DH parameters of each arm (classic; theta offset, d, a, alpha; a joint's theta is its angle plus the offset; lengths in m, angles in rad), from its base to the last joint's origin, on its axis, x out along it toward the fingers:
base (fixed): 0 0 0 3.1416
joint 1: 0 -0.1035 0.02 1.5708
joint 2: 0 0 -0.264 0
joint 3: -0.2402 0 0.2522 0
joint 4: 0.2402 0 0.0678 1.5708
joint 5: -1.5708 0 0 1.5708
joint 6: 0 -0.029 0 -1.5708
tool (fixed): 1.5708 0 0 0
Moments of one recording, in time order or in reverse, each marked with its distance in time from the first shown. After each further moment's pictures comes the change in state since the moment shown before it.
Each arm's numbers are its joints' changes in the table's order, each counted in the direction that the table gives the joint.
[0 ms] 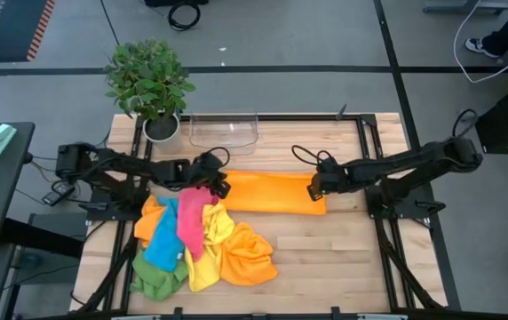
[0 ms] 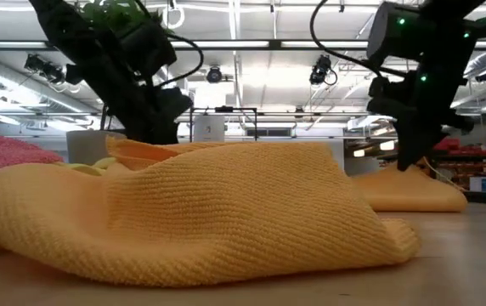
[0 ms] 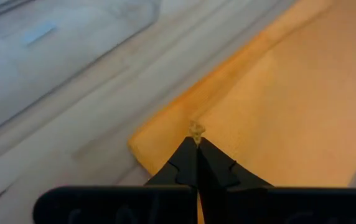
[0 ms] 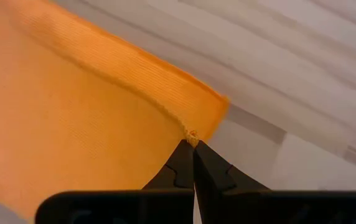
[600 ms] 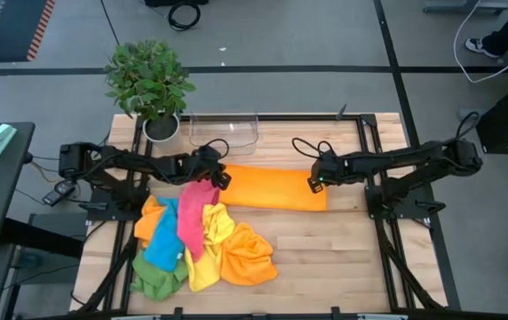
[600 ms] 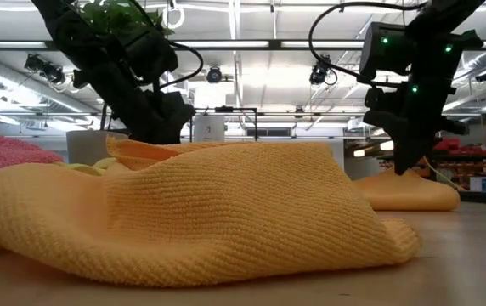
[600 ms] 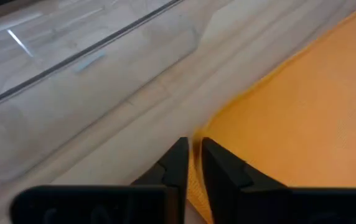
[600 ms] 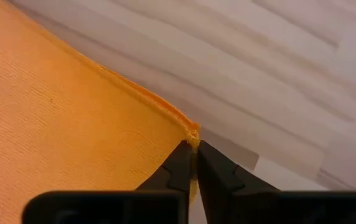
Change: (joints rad) left arm -0.073 0.008 0.000 -0.023 0.047 -0.064; right arm 0.149 0.002 0.014 -0.022 0.022 0.140
